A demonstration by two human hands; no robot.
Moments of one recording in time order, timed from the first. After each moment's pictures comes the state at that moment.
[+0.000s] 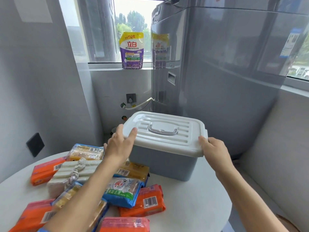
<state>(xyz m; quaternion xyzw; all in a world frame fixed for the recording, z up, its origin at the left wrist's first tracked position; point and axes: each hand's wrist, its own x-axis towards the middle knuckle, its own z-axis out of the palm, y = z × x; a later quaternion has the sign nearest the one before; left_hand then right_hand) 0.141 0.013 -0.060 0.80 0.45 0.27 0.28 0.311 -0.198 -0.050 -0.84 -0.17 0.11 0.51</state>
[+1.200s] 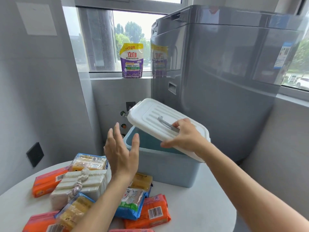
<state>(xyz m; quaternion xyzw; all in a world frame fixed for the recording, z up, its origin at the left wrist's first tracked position) 0.137 -0.007 -0.061 0.74 0.39 0.49 0.25 0.296 -0.121 0.011 -0.85 -0.42 0.05 0.31</state>
